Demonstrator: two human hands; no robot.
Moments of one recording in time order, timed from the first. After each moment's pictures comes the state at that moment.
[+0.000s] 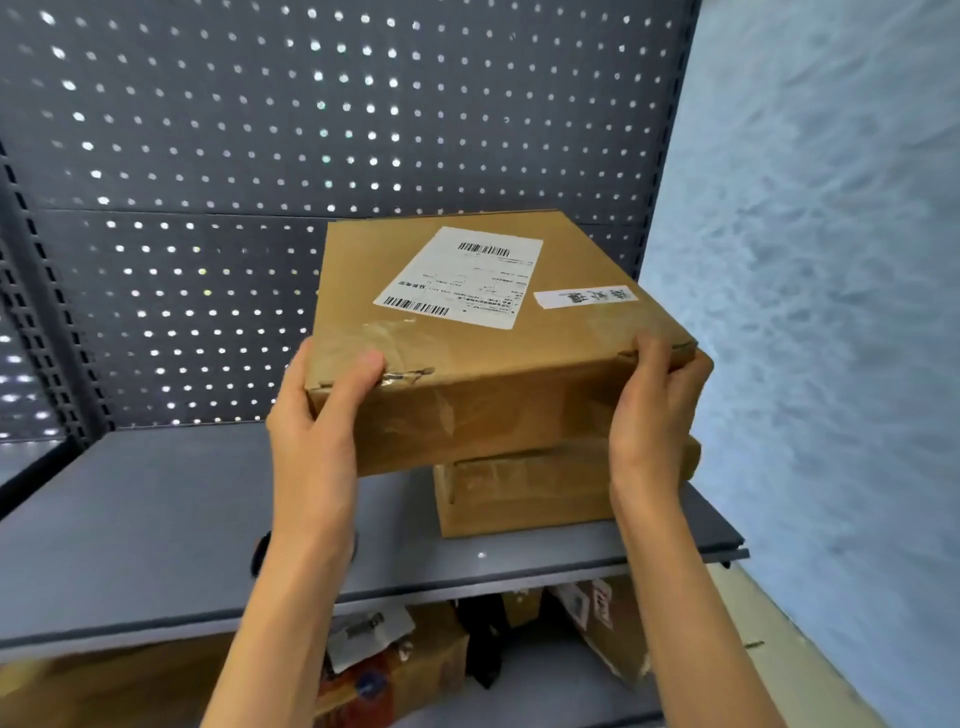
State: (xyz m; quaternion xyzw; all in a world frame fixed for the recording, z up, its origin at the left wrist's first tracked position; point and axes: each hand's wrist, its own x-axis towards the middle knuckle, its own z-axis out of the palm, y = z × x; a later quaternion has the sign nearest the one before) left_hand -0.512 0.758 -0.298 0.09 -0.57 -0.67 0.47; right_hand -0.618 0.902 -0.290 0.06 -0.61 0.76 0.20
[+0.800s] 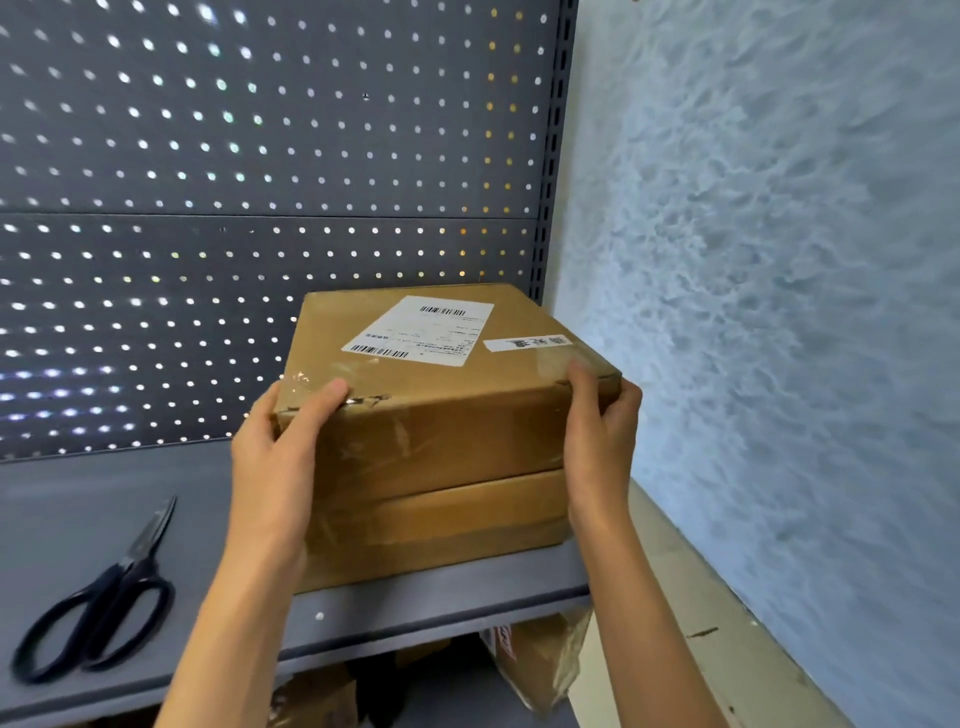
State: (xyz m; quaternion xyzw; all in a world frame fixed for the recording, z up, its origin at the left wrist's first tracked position) left_hand -0.604 0.821 -0.306 0.20 -0.59 -0.68 0.39; right_hand -0.712 0.976 -0.315 0.04 -0.63 0.76 0.12
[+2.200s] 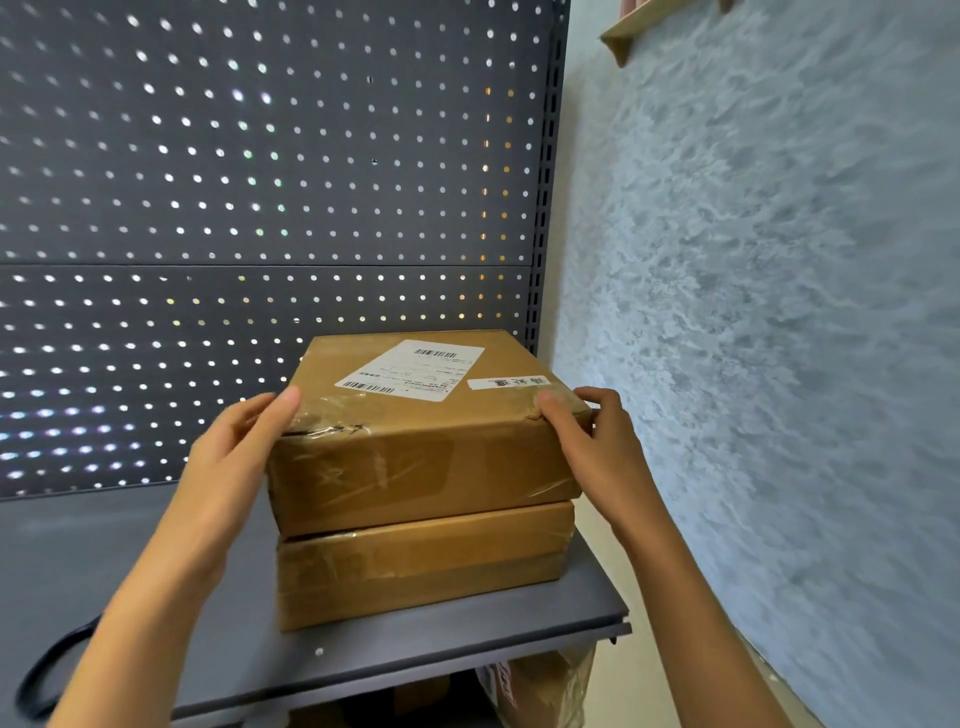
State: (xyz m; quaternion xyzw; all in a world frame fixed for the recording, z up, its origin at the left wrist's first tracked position) left_hand -0.590 0.775 -0.295 0.17 -0.70 -0.59 0.35; right_hand -0.723 1.003 -0.296 0.14 -0.80 0.58 0.05
